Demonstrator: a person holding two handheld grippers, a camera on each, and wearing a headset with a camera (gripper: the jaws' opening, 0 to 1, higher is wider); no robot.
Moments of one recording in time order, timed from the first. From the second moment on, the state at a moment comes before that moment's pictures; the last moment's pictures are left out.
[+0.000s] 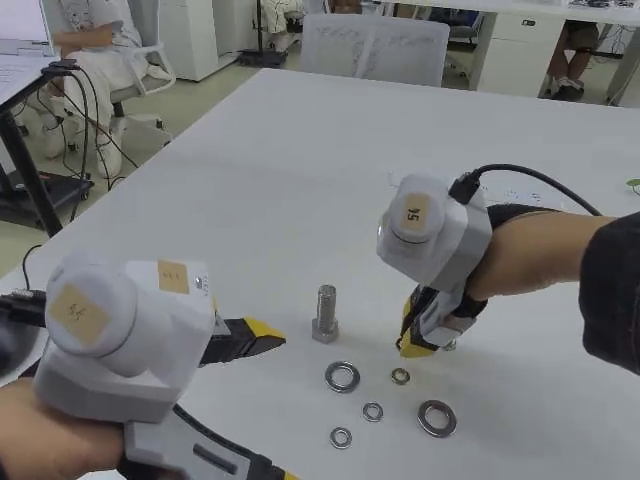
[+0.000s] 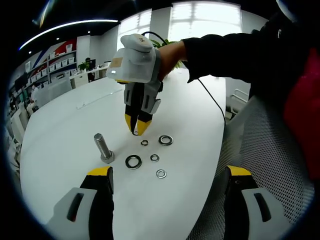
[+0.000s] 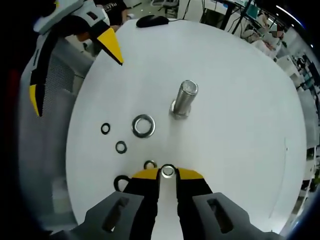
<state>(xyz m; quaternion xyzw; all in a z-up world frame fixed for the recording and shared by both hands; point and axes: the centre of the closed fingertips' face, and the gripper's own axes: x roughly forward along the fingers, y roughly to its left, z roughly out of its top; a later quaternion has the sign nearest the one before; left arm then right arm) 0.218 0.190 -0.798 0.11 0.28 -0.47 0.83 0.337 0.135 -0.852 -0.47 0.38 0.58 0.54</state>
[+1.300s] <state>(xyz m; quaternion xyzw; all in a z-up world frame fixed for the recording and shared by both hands) 0.243 0.166 -0.780 0.08 0.23 -0.51 0.82 0.318 0.086 -0.760 -0.45 0.35 0.57 0.60</state>
